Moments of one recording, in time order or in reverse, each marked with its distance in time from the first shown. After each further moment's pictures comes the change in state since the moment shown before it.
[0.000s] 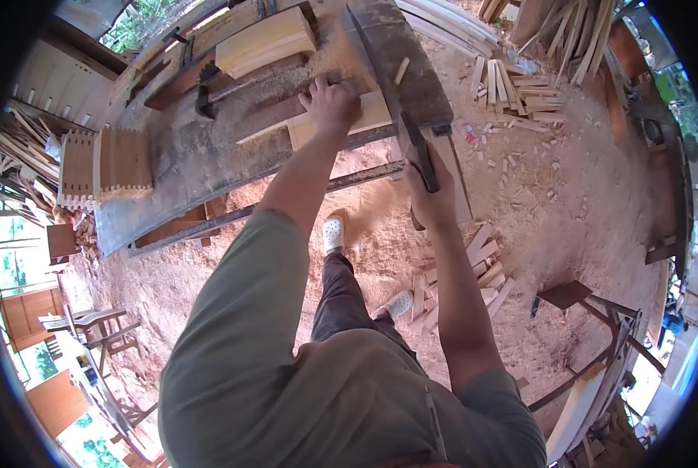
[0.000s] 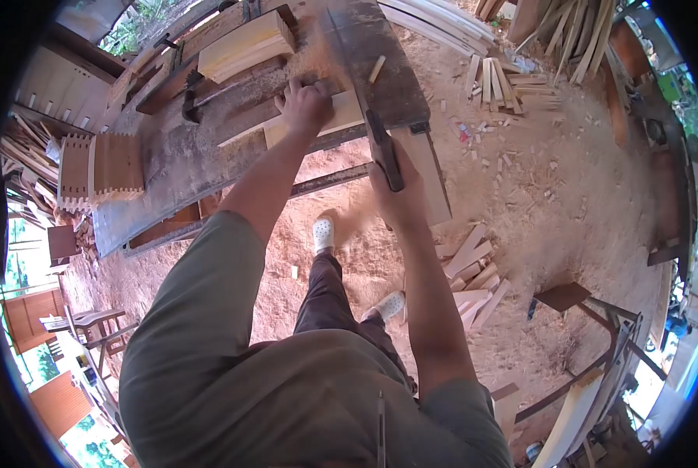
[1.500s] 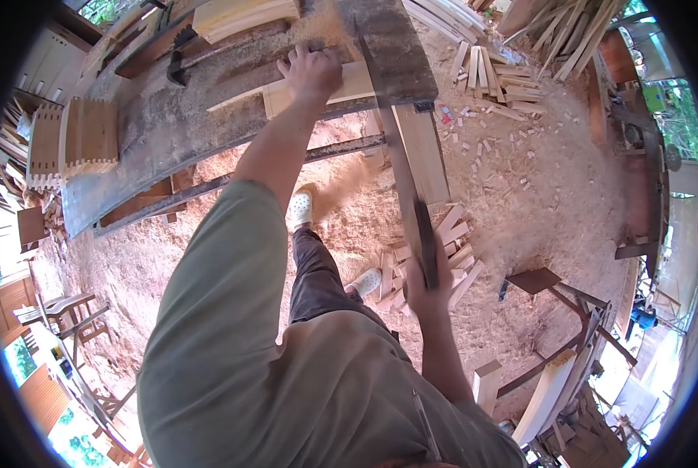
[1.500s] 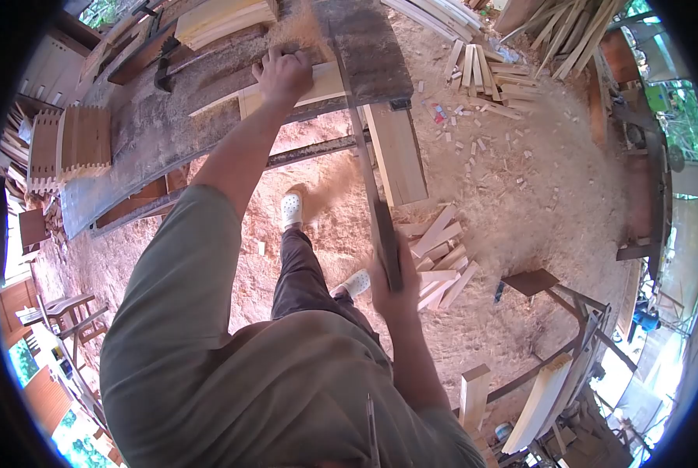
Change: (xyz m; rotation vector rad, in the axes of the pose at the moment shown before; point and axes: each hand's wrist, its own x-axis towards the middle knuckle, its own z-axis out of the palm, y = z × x) left_hand -0.001 -0.001 0.005 0.006 -0.020 0.024; right_hand -0.173 -0.010 -0.047 -0.103 0.096 0.178
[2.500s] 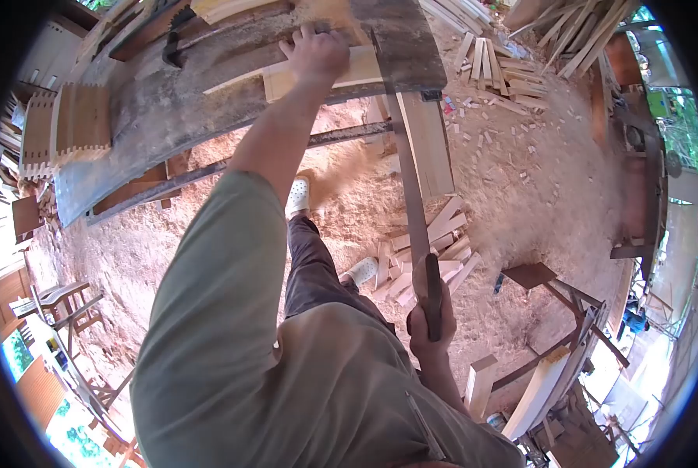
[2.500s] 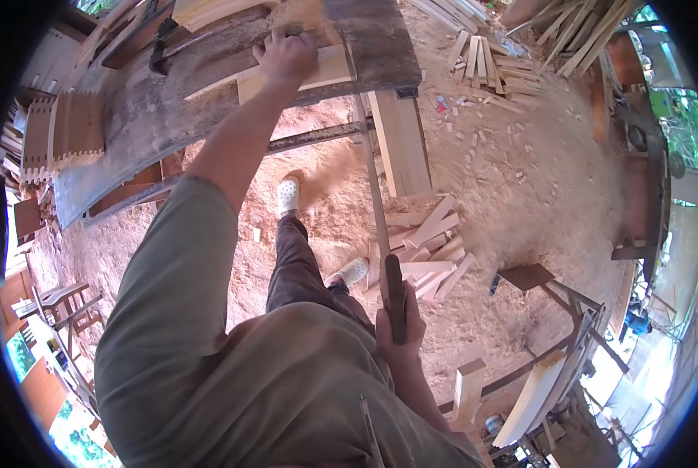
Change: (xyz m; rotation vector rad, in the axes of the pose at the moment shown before) left_hand -0.008 0.000 0.004 0.038 0.054 0.008; right_hand -0.069 -0.001 -0.031 -0.043 -0.056 0.059
